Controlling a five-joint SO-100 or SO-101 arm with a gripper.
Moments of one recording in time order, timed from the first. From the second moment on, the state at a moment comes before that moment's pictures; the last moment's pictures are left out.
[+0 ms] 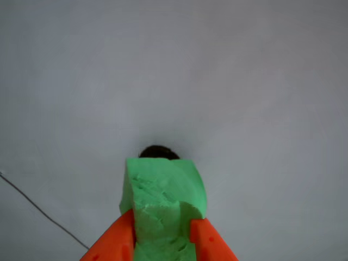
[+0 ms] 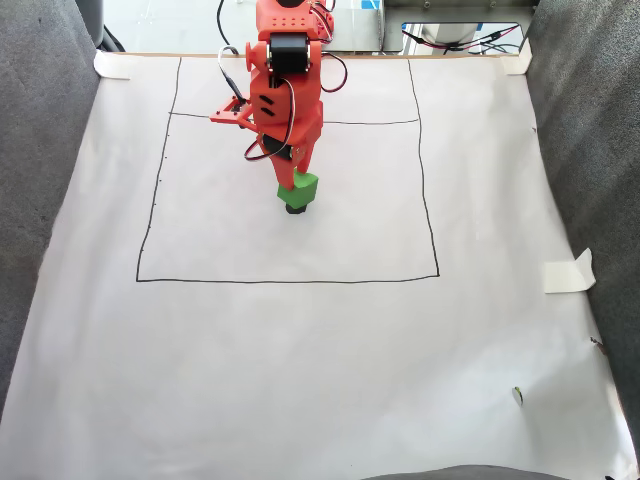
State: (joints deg) arm -3.3 38.4 20.2 94.7 43.2
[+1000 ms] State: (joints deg) arm -2.1 33.3 16.9 91.4 44.6
